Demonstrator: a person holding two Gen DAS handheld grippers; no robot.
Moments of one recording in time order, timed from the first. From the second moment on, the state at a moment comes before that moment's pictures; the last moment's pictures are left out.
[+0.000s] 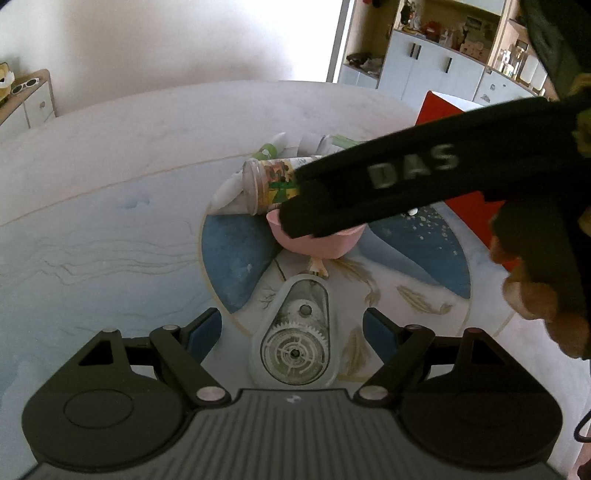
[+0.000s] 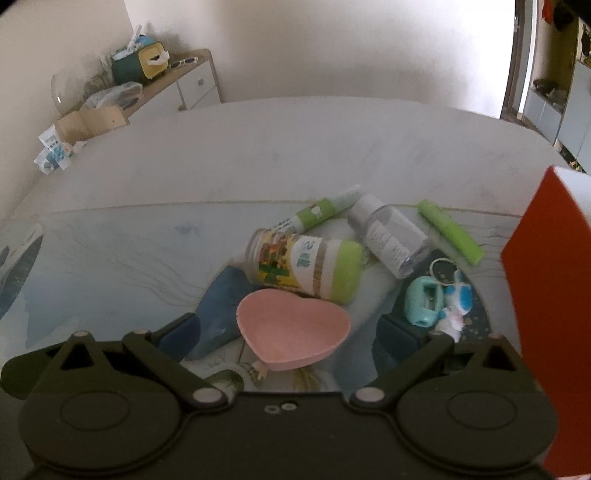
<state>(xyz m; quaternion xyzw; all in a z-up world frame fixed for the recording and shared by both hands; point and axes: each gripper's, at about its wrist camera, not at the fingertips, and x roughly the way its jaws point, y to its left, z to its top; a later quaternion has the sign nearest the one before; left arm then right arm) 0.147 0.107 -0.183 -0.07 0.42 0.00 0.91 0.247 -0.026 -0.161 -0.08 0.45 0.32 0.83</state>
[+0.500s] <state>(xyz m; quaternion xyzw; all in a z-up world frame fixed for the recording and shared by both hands) 0.141 0.085 -0.190 -0.01 0.40 0.01 0.91 0.257 -0.020 -0.179 -0.07 0.48 0.31 0.82</state>
